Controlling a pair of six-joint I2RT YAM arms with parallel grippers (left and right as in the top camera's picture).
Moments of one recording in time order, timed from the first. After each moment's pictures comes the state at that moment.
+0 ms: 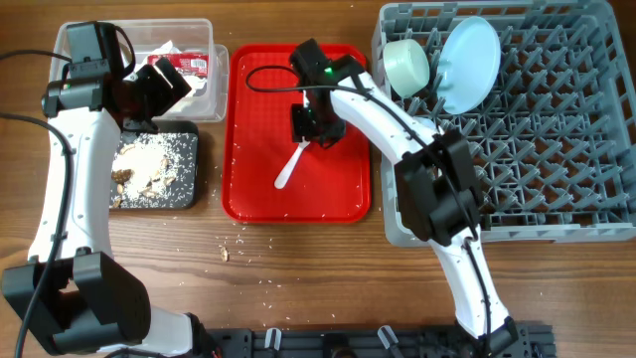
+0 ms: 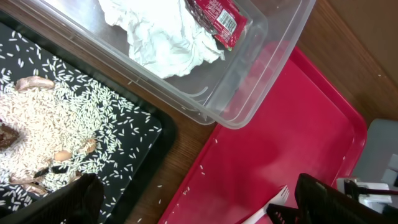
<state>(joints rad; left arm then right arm) 0.15 1.66 1.48 -0.87 0.15 -0.52 0.57 2.41 2.03 -1.02 -0.22 0.48</state>
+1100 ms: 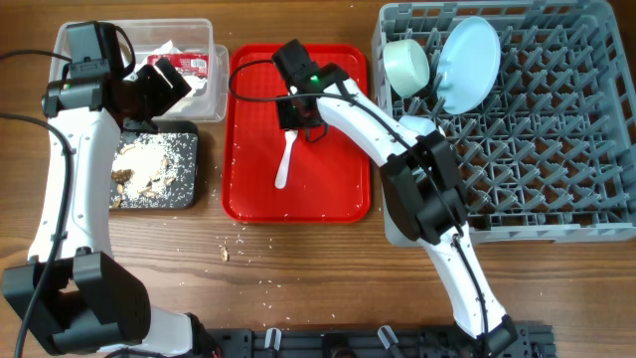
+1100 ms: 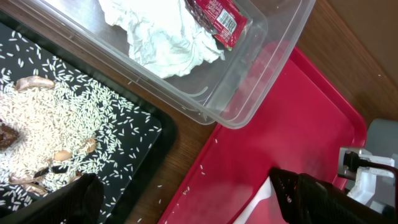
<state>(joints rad) 0.15 1.66 1.48 -0.87 0.15 -0.52 0.61 2.47 2.07 -0.80 -0.06 0.40</state>
